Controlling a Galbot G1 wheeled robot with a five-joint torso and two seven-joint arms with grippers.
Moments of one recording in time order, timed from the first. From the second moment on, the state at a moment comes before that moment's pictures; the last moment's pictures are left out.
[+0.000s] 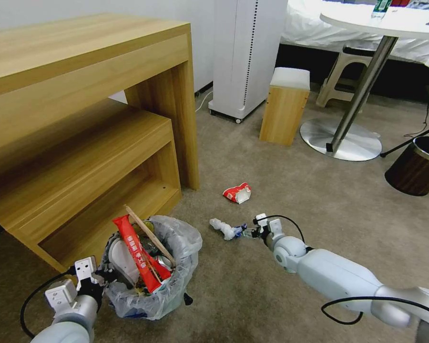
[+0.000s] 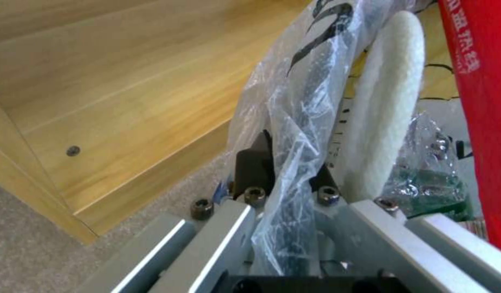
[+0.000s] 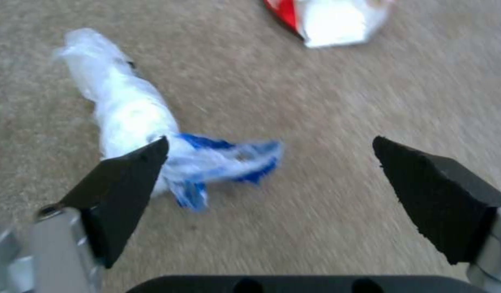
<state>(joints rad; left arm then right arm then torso) 1.73 -1.14 -0.63 -2.18 -0.77 0.33 -0.39 -0.44 1.05 -0.72 1.03 0.91 -0.05 0.17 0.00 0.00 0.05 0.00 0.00</state>
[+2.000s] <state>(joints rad) 1.72 -1.14 -0.61 -2.17 -0.76 0.29 -0.37 -0.36 0.82 -0.67 1.57 1.01 0.41 -0.19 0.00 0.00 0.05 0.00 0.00</state>
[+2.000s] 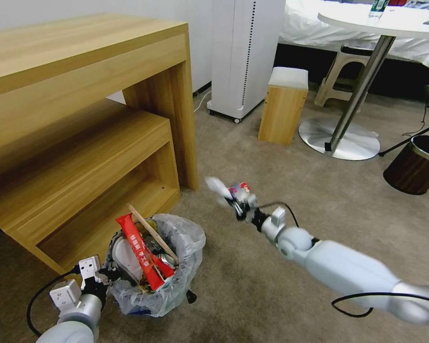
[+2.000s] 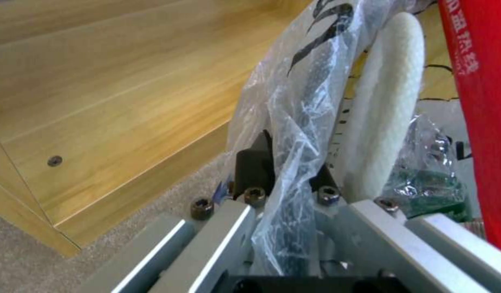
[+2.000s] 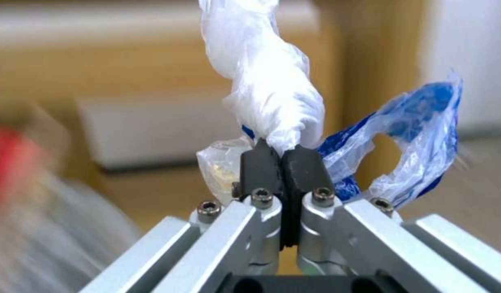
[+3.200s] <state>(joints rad) 1.74 -1.14 -0.63 -2.24 -0.77 0.31 -0.39 -0.23 0.98 -1.11 1.69 1.03 0.39 -0.10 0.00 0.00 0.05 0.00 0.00</state>
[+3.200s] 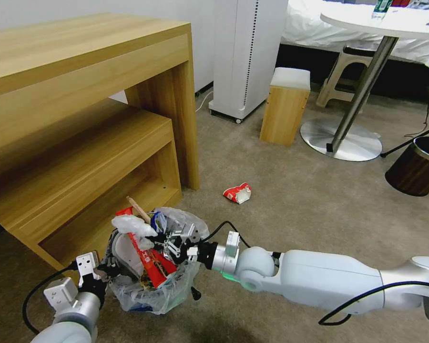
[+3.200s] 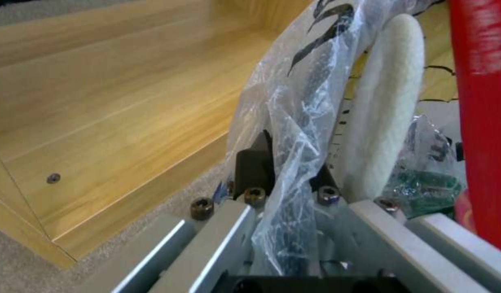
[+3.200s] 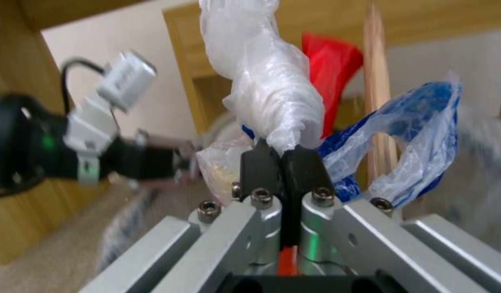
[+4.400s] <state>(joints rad) 1.73 -1.14 -0.63 -2.21 -0.77 0.30 -0.39 -0.26 0.95 -1.11 1.75 1.03 0.36 -0.03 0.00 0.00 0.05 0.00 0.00</state>
